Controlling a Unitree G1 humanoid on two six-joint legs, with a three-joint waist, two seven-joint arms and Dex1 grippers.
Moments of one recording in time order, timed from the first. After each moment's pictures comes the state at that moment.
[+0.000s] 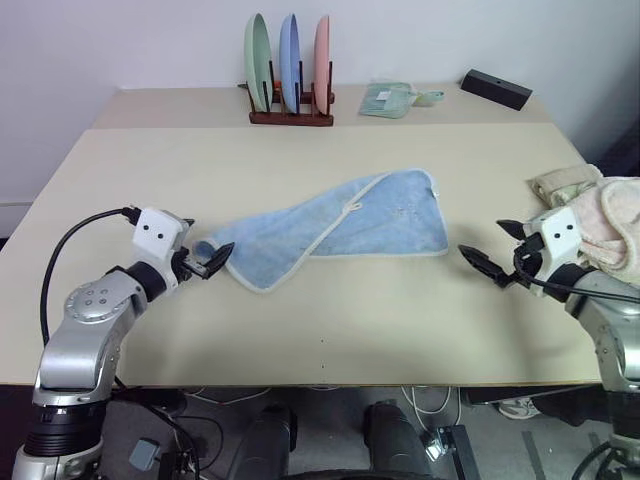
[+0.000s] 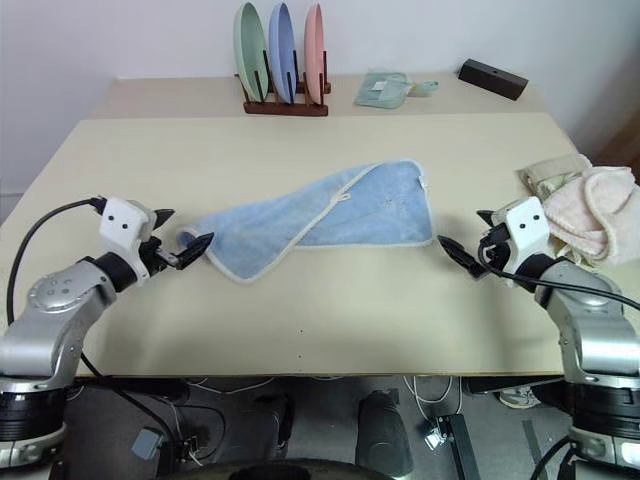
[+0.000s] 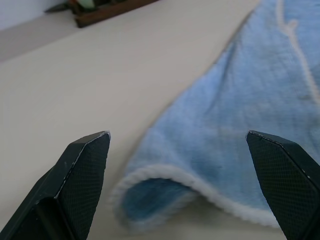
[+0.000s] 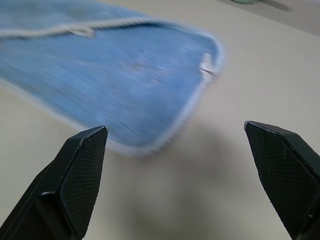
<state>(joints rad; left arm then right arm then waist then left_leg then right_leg) -0.15 0.60 0.18 -0.32 -0.34 0.54 -0.58 -0.13 -0.69 -0.28 -0.14 0.36 0.42 0.69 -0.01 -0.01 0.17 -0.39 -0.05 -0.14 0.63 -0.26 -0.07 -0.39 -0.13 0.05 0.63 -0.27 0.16</state>
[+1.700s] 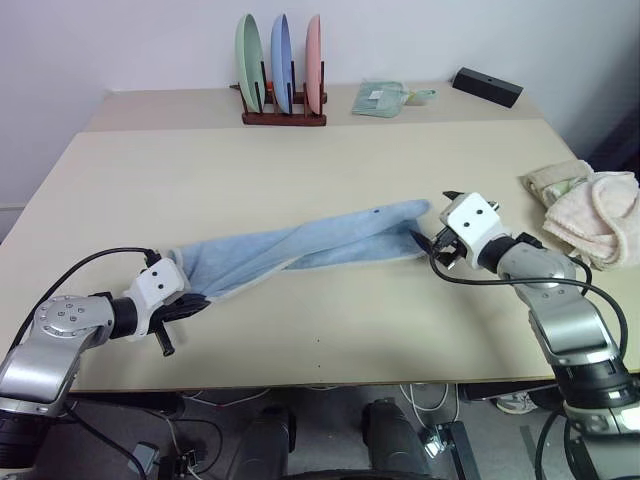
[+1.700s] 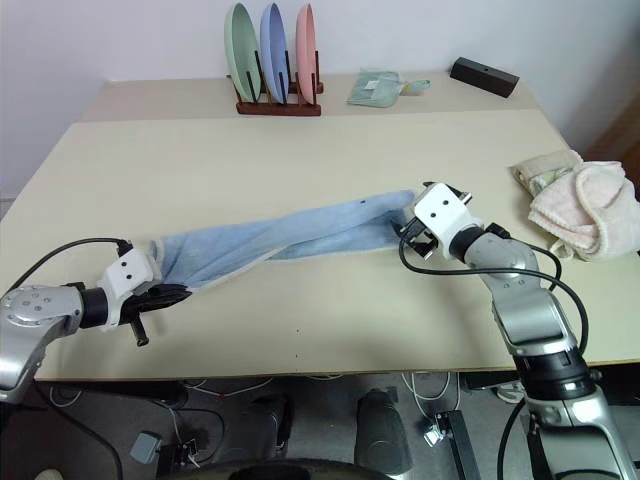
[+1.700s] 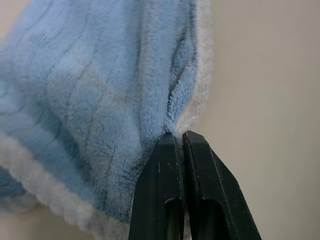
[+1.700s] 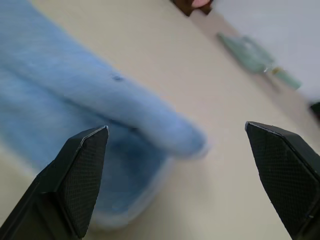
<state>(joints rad) 0.00 0.90 0.11 -0.16 -0.24 0.38 -0.95 -0.39 -0.71 0.11 -0.06 -0.07 0.21 0.53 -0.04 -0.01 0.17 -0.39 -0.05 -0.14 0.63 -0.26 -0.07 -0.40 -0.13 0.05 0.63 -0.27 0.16</state>
